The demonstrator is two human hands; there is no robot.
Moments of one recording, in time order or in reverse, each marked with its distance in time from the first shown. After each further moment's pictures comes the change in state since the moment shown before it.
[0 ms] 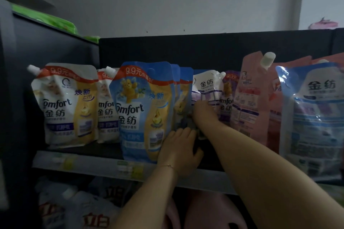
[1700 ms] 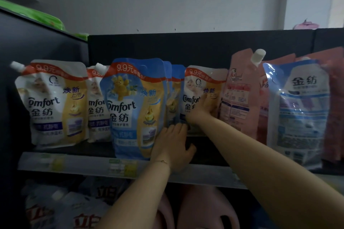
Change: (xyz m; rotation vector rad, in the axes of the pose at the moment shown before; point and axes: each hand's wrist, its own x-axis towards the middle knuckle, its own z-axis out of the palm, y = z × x) left_hand 0.002 0.001 -0.003 0.003 -0.079 -0.044; right_hand -0.019 -0.001 -0.004 0.499 -0.115 0.330
